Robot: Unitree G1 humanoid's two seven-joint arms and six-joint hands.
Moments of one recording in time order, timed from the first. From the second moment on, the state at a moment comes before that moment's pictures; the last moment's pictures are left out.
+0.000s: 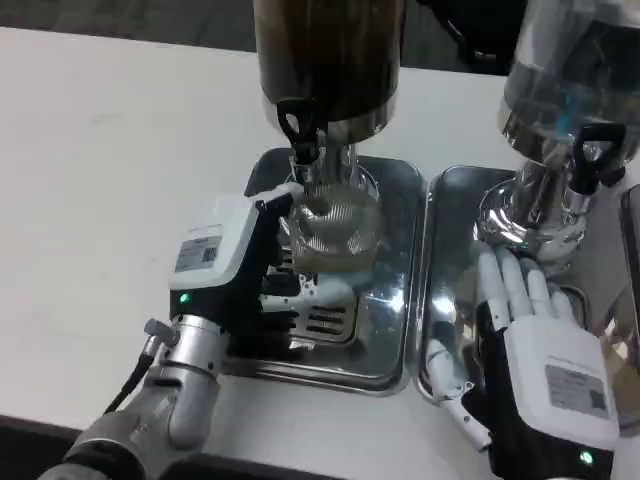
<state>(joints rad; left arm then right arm) -0.60 0.24 -0.48 1.25 0.70 -0.62 0.82 0.36 -0.13 0.44 -0.25 -1.07 0.30 -0.37</state>
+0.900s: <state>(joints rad) -0.51 0.32 -0.39 1.19 0.62 -0.73 0.81 0.31 -0.17 0.43 -0.23 -1.06 0.28 -0.37</state>
